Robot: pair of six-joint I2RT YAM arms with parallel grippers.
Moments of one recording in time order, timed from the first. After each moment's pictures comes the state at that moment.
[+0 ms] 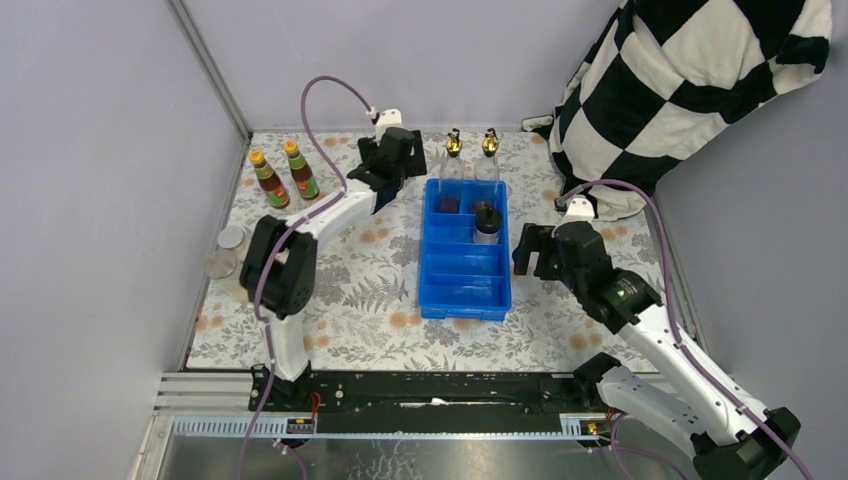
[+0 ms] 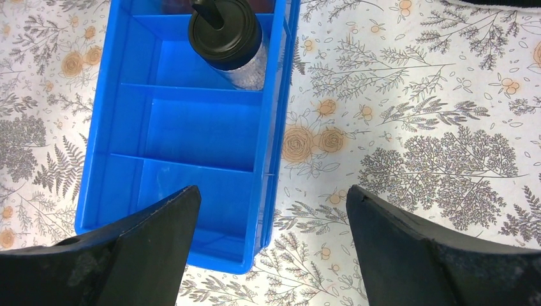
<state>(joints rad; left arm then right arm) -0.47 1.88 1.45 -0.11 -0.45 -0.41 0.56 0.81 0.79 -0.60 0.26 0.45</state>
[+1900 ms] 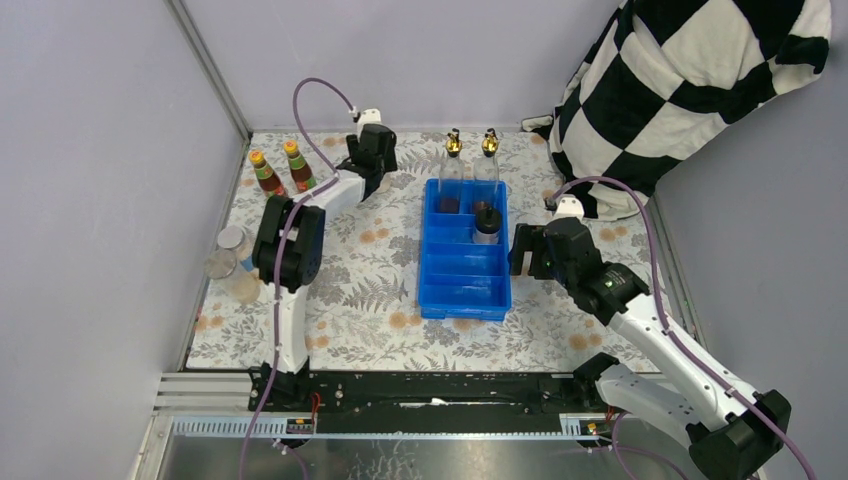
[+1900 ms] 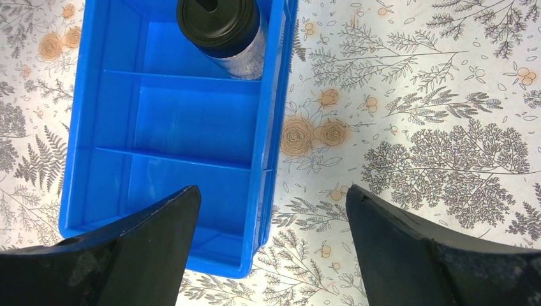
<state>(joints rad) -0.30 2.17 1.64 0.00 -0.38 -0.28 0.56 0.90 0.79 -0.59 0.24 0.45</state>
